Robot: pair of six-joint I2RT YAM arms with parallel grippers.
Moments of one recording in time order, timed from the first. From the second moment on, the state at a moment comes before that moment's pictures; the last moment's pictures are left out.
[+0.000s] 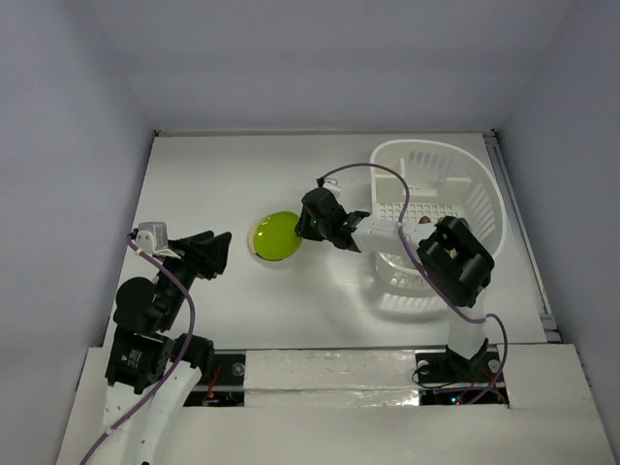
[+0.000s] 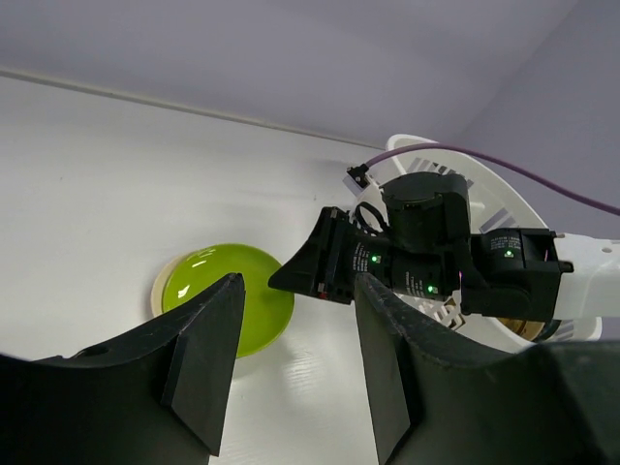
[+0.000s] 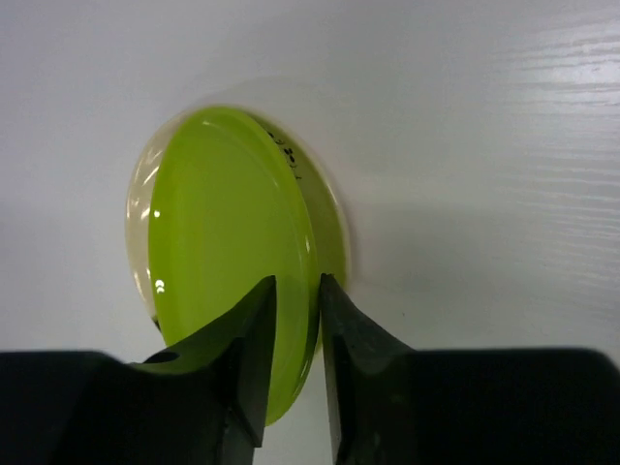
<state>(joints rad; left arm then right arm) -0.28 0.25 0.66 -0.36 0.06 -0.47 0.82 1.95 1.31 -0.05 0.23 0.84</state>
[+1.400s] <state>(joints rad) -0.30 0.22 0.66 -0.36 0.06 -0.47 0.51 1.32 1.21 -1.01 0.67 0.61</state>
